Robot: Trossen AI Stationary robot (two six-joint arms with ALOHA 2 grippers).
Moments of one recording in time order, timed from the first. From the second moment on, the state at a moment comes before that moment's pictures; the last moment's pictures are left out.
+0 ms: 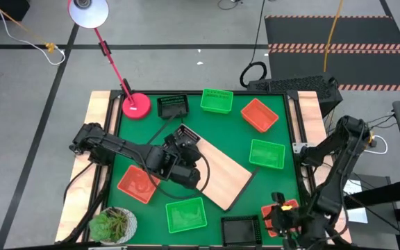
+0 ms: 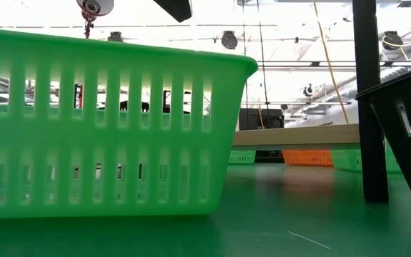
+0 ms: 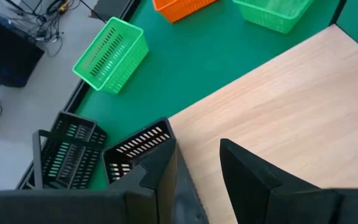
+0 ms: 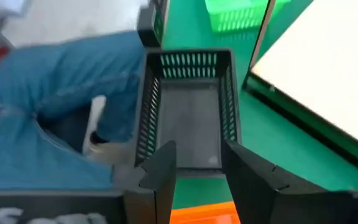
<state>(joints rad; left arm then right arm) -0.35 1.84 1.83 -1.21 -0.70 -0.60 1.07 1.44 1.10 -0.68 0.48 0.91</state>
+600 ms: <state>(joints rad) -0.35 1.84 1.83 -1.08 -0.71 -0.44 0.92 1.65 1.07 -0.67 0.39 0.75</state>
